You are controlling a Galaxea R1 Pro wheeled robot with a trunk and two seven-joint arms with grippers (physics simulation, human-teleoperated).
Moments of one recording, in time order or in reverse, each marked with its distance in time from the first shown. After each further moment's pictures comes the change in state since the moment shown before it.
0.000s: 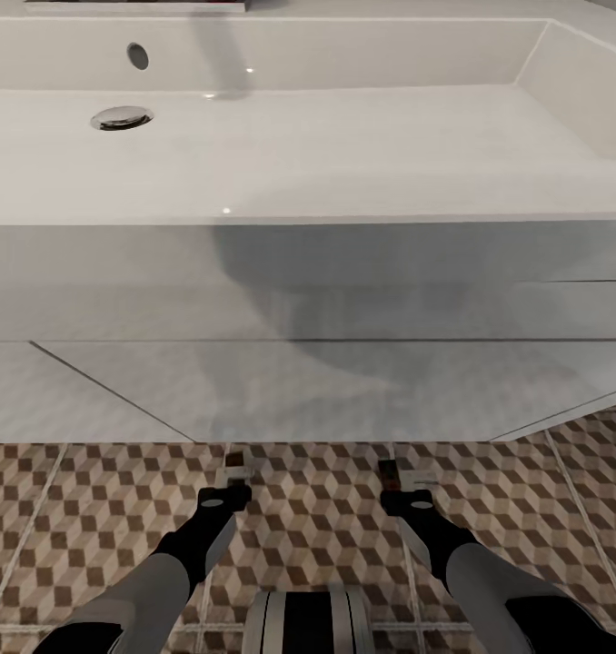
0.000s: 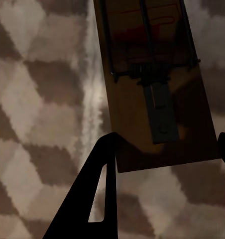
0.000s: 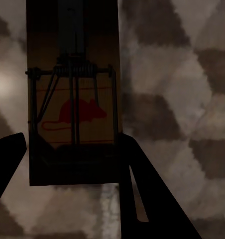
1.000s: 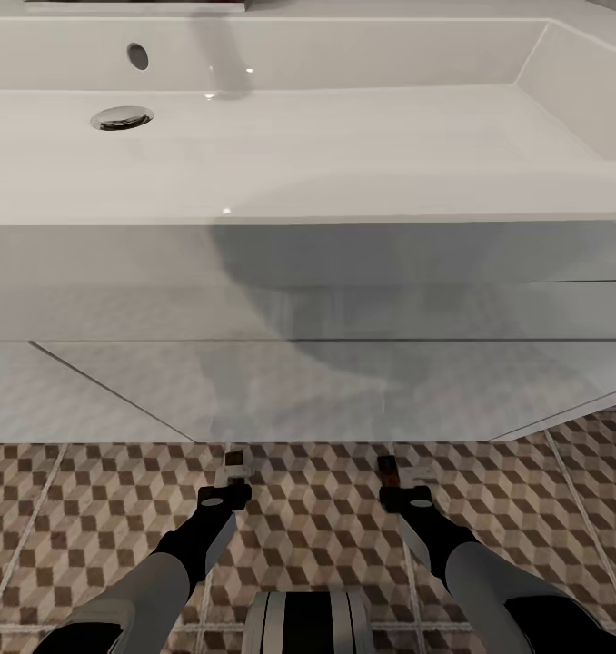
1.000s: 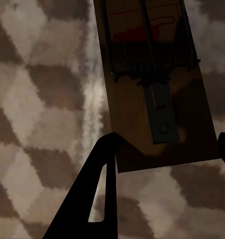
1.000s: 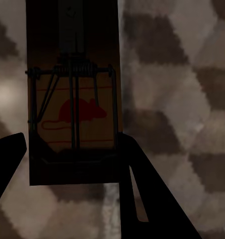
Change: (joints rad) left arm 0.000 0.000 0.001 -0.007 0.001 0.000 0.000; right arm -0.001 0.001 0.002 -0.011 0.010 -0.020 0.002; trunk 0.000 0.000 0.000
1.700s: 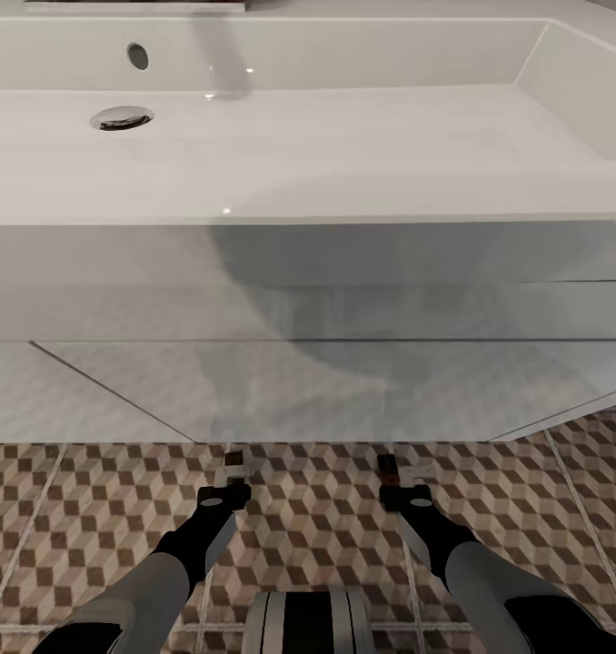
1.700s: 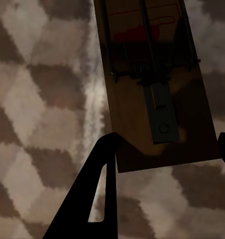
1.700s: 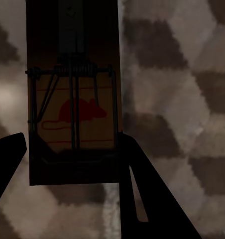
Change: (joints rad) left arm 0.000 0.002 0.000 0.000 0.002 0.000 0.000; right arm 0.000 0.000 0.001 -0.004 -0.002 -0.002 0.000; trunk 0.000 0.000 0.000
